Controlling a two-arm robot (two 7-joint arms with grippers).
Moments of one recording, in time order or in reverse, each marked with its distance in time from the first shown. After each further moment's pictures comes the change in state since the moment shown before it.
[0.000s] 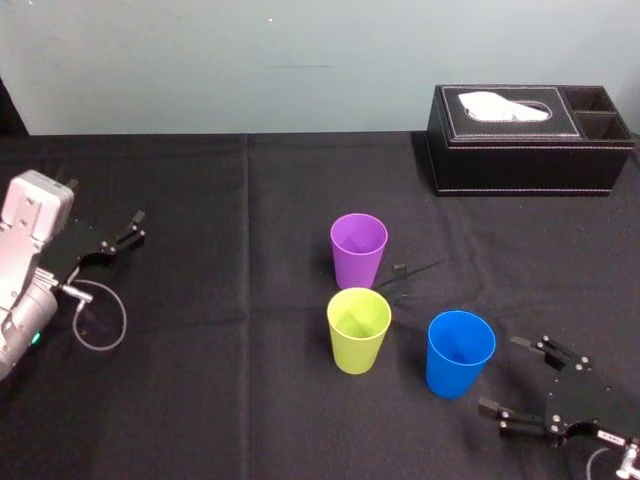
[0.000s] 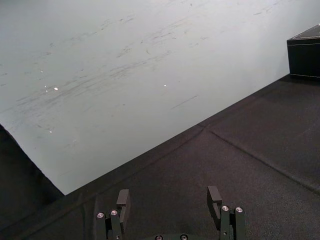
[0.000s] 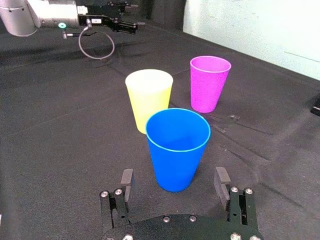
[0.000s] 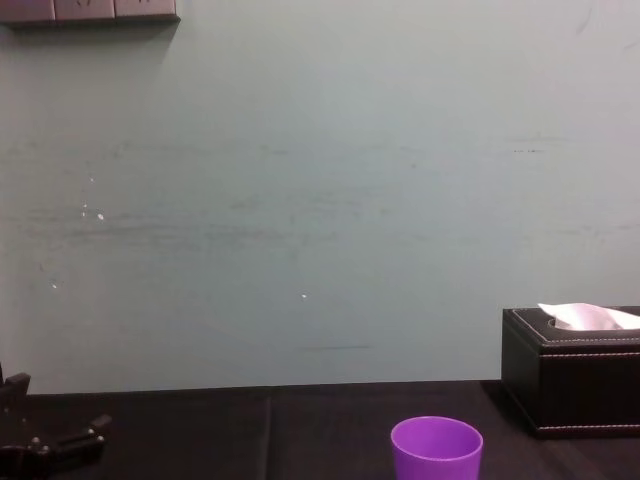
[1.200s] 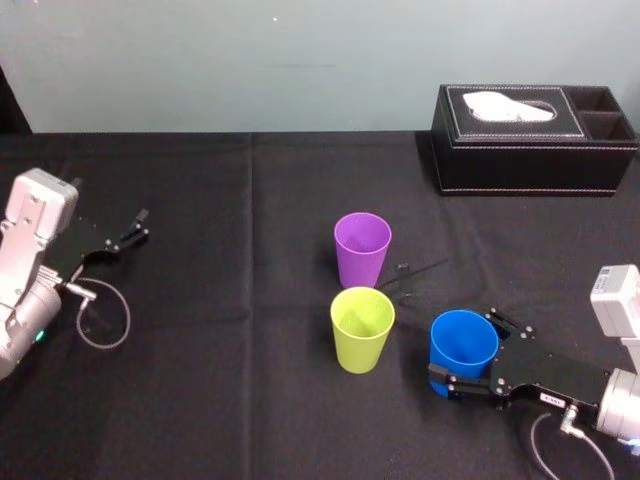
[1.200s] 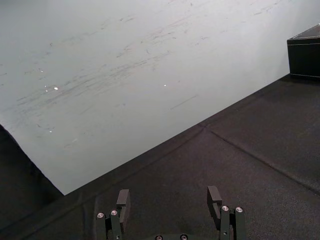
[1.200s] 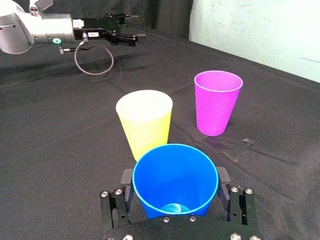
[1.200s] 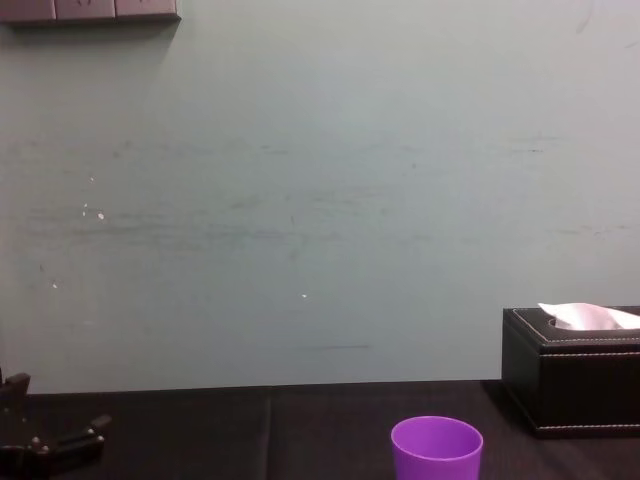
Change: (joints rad) left arm 0.000 0.000 0.000 0.000 0.000 0.000 0.000; right arm 0.223 -0.108 -0.148 0.109 -0.015 0.066 0.021
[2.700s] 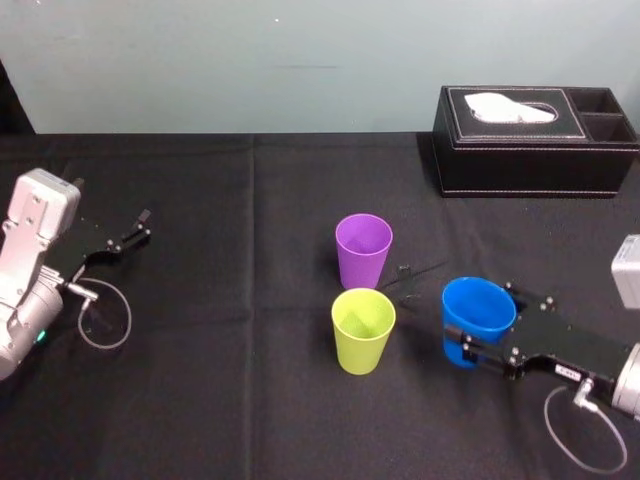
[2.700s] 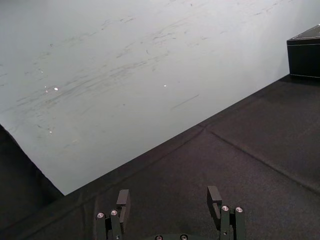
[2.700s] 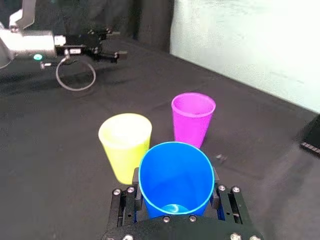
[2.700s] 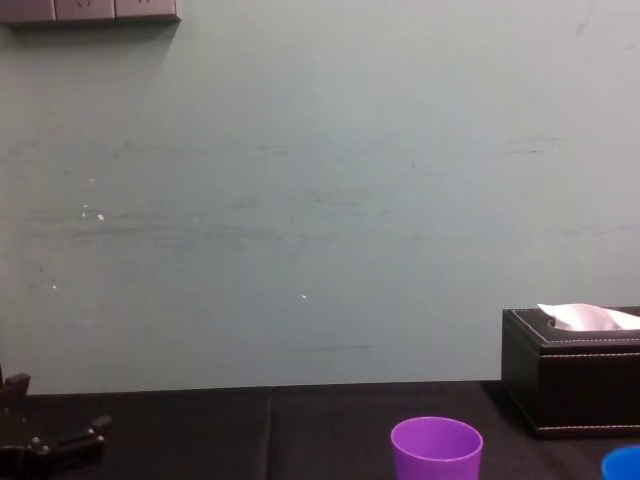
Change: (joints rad) left arm 0.000 0.000 0.000 0.000 0.000 0.000 0.000; right arm -0.035 0.030 0.061 -0.111 0.003 0.057 -0.091
